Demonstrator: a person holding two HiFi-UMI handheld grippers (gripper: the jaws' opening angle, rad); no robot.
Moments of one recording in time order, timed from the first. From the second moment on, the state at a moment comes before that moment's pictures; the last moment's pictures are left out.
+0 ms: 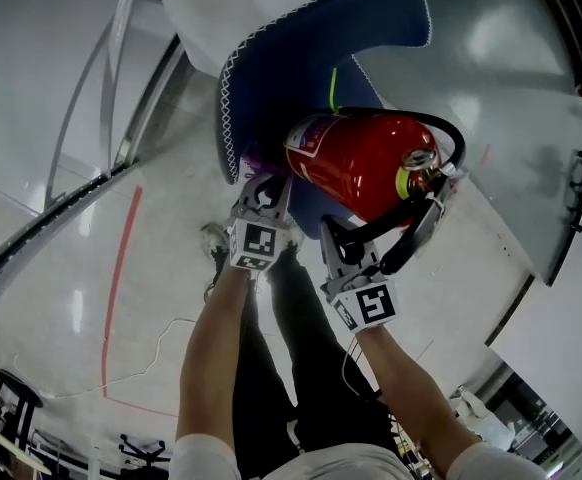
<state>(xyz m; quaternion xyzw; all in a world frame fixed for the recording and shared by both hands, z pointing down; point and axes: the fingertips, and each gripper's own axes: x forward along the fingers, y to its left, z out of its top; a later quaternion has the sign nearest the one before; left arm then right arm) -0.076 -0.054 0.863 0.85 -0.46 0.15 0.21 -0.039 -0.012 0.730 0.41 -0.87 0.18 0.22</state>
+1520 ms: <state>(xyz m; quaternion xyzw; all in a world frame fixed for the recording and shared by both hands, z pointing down) -0.051 -0.045 0.620 0.91 -0.39 0.07 0.09 -0.016 0.009 0.619 0.43 -0.87 0.16 0.17</state>
